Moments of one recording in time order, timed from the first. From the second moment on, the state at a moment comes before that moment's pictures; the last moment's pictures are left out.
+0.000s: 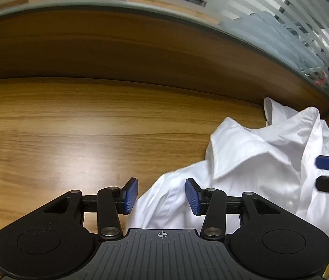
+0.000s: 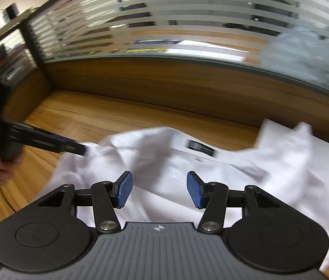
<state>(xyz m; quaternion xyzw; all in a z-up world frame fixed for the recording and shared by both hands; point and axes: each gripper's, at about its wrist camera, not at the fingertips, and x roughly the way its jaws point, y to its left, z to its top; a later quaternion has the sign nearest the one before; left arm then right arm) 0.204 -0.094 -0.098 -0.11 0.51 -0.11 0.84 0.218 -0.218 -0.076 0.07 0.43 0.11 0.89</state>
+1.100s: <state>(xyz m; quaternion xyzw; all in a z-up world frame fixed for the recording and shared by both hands) 0.133 -0.063 -0.080 -0.12 0.49 -0.11 0.86 0.247 -0.216 -0.160 0.11 0.49 -0.02 0.87</state>
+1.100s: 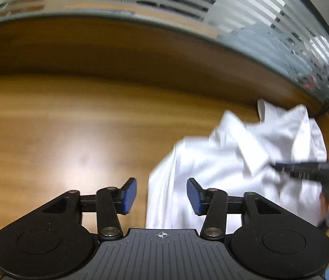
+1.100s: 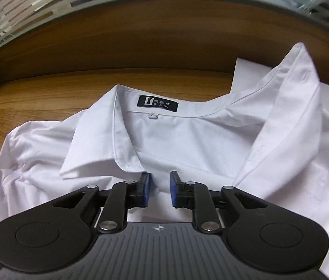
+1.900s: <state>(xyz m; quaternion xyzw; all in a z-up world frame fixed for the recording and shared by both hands) -0.035 -0.091 -0.139 -0.09 0.54 -0.02 0.83 0.157 -0.187 -0.149 0.10 0.54 0.06 0.83</state>
